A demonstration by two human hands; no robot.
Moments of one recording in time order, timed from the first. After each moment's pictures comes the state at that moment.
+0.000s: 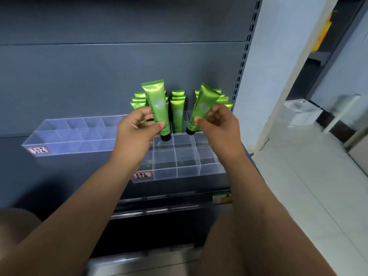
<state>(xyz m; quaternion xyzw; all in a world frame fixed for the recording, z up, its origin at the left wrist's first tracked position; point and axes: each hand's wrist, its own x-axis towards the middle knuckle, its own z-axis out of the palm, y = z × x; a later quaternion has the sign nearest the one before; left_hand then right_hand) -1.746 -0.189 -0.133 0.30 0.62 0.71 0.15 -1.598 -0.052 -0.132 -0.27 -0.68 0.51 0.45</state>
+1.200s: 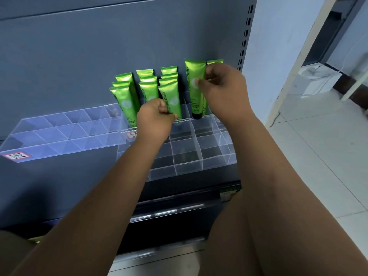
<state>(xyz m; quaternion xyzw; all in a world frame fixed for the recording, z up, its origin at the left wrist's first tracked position) -1.777 -0.088 -0.195 0.35 0.76 0.54 0.08 -1.634 0.019 -0.134 -0.28 -0.76 0.36 0.46</state>
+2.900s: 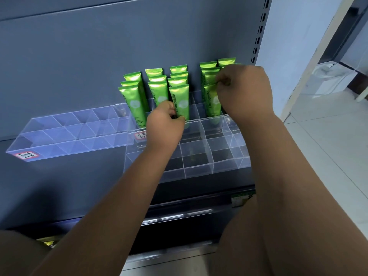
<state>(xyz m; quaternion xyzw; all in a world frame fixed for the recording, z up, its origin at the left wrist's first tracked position) -1.762 -0.097 -0.194 0.37 0.79 0.48 0.00 -1.631 0.026 -0.131 -0.35 -0.84 0.09 0.40</state>
